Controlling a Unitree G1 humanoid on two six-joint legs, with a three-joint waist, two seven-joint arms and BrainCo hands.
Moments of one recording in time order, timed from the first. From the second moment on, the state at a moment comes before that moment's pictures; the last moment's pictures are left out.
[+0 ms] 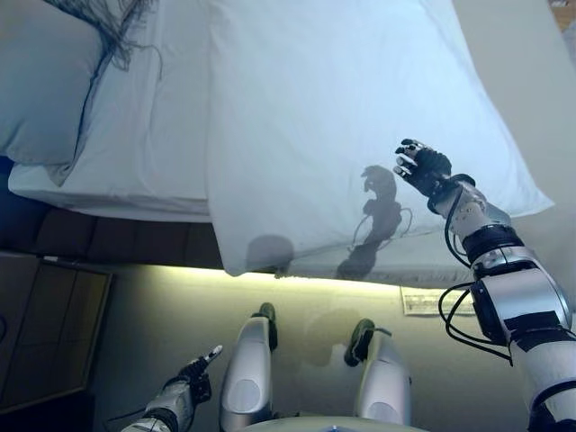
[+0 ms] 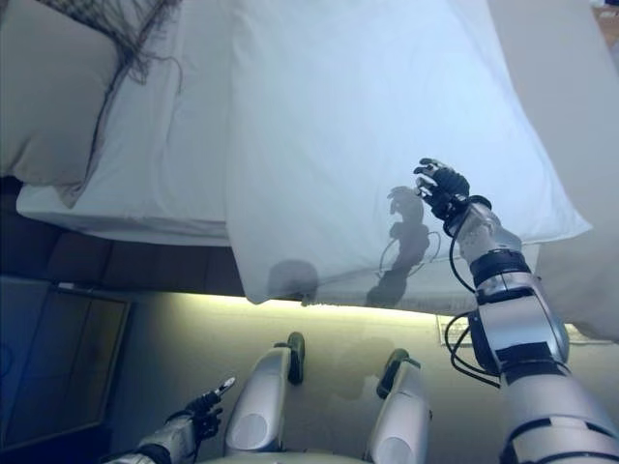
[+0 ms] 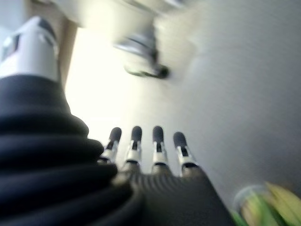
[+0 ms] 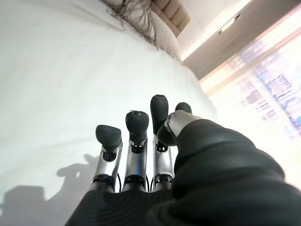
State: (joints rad) left arm -0.13 0.26 -0.20 1.14 -0.65 -0.01 0.00; right arm -0.97 -0.55 0.21 1.10 1.02 0.17 0.22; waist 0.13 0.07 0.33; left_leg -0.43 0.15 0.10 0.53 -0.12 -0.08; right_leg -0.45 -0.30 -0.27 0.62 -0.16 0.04
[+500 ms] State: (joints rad) left arm -0.28 0.33 -0.26 0.72 -0.85 -0.01 0.12; right arm -0.84 -0.51 0.21 1.07 0.99 0.22 0.17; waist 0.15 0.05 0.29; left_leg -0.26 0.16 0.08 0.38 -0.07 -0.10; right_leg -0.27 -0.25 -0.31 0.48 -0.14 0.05
